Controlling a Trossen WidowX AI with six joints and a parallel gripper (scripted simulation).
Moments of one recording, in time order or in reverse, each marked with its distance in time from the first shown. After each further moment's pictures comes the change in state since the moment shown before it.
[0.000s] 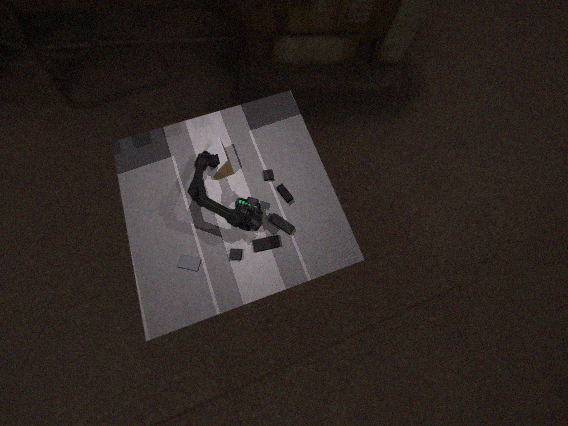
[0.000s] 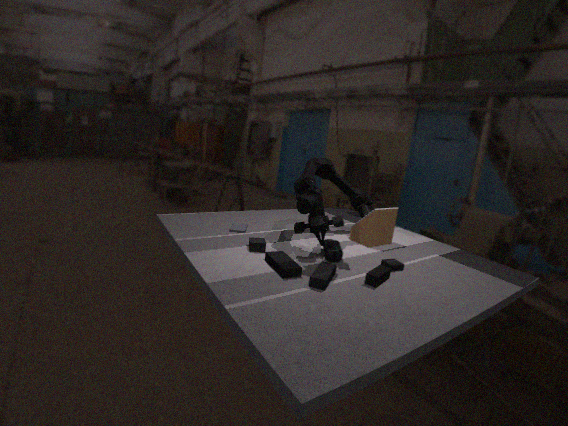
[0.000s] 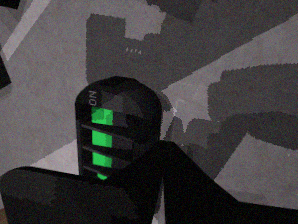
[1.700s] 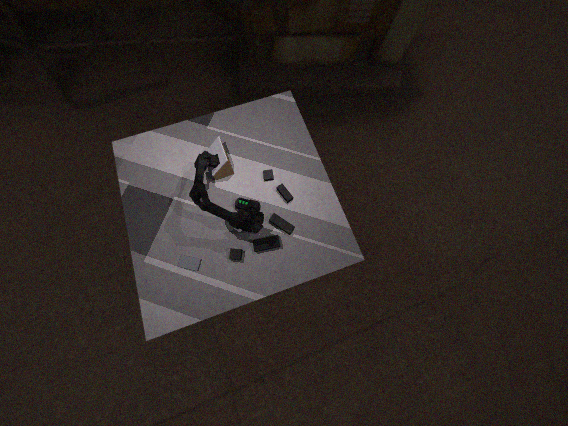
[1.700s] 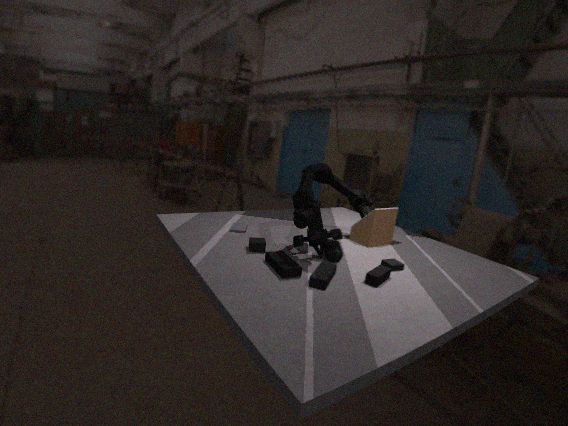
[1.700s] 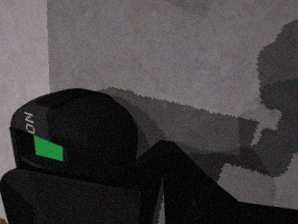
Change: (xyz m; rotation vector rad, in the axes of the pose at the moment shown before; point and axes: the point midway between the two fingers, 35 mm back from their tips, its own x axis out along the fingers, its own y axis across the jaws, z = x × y) arm 0.050 -0.013 0.003 -0.020 -0.005 0.011
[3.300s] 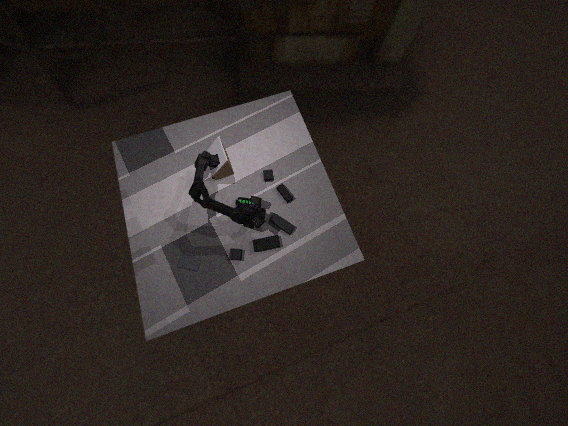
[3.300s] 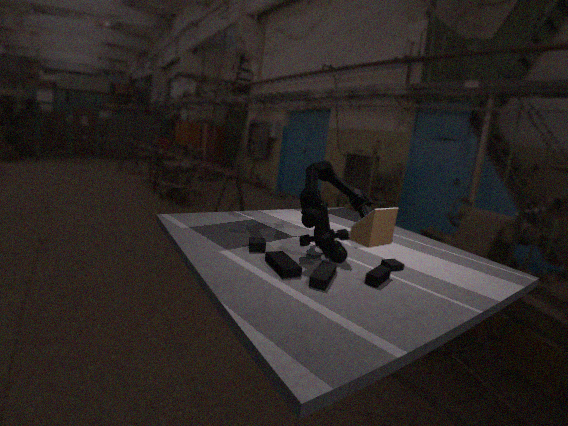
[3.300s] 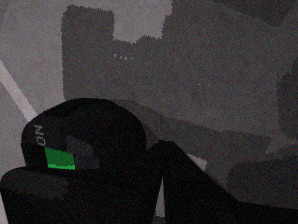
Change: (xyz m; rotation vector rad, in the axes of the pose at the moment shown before) arm 0.006 0.025 0.003 0.004 -0.009 -0.016
